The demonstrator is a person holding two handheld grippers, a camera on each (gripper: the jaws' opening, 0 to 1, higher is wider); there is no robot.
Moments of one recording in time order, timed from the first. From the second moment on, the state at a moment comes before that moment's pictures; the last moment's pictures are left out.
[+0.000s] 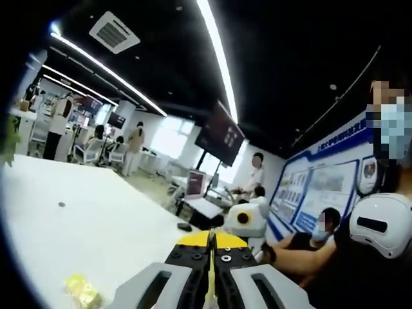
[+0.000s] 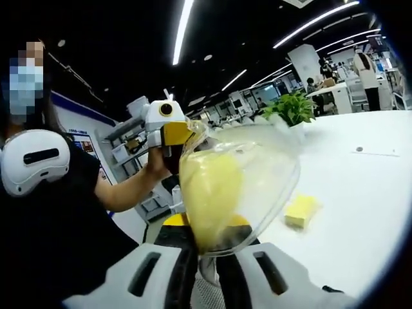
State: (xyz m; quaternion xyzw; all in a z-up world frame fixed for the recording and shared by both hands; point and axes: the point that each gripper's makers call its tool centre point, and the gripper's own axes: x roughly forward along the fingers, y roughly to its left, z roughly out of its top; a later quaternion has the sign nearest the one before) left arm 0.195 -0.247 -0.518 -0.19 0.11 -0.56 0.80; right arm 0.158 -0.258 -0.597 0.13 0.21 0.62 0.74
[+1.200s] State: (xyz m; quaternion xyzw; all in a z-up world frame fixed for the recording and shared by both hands) left arm 0.202 -0.265 -0.524 -0.24 0.12 -0.56 0.79; right arm 0.172 -0.274 -0.609 0.15 0.18 0.59 0.77
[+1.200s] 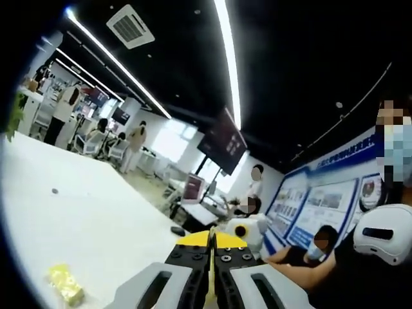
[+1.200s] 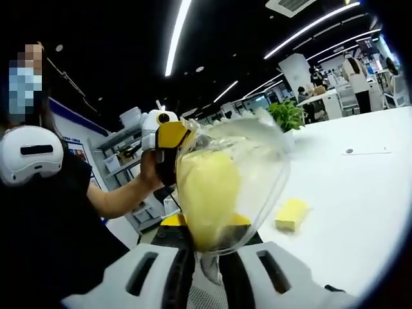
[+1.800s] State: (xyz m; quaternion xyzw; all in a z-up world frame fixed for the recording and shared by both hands) left arm 0.218 -0.276 -0.556 -0.26 0.15 -0.52 0.80; right arm 0.212 -0.293 -0.623 0.16 0.12 0.53 0.83
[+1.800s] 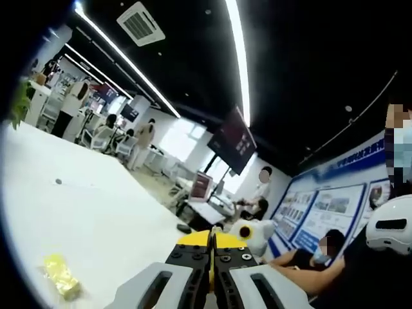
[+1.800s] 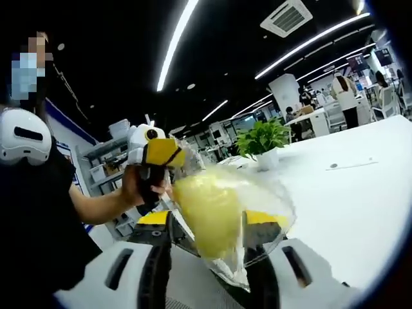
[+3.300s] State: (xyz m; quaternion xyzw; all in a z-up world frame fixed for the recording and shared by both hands) left arm 0.289 -0.311 -0.684 -0.35 0.26 -0.43 0.79; right arm 0.243 -0.368 -0.754 0.10 0.20 0.27 0.93
